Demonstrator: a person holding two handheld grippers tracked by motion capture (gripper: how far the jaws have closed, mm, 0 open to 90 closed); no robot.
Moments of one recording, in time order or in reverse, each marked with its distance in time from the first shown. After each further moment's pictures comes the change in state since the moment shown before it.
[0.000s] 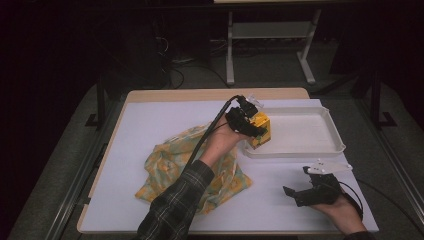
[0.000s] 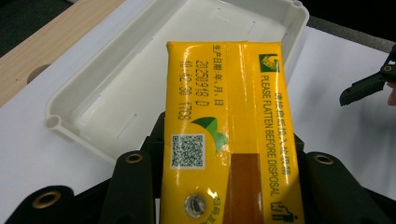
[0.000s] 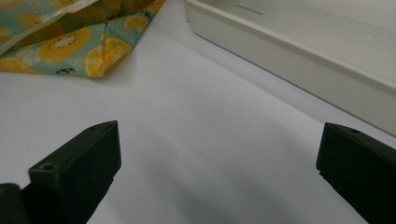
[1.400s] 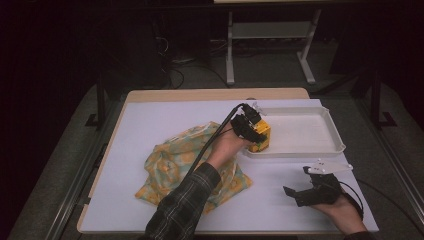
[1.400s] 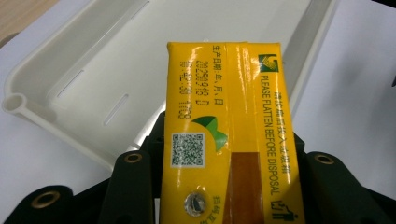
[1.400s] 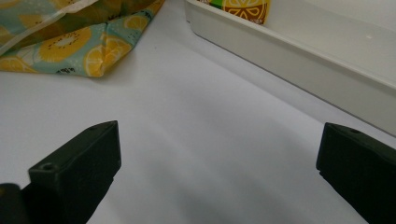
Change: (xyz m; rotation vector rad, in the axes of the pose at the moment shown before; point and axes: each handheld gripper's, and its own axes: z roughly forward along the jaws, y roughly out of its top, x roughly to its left) left arm 0.005 -0.015 0.042 0.082 0.006 -0.019; right arm -0.001 0.000 0.000 -0.006 0.002 -0.006
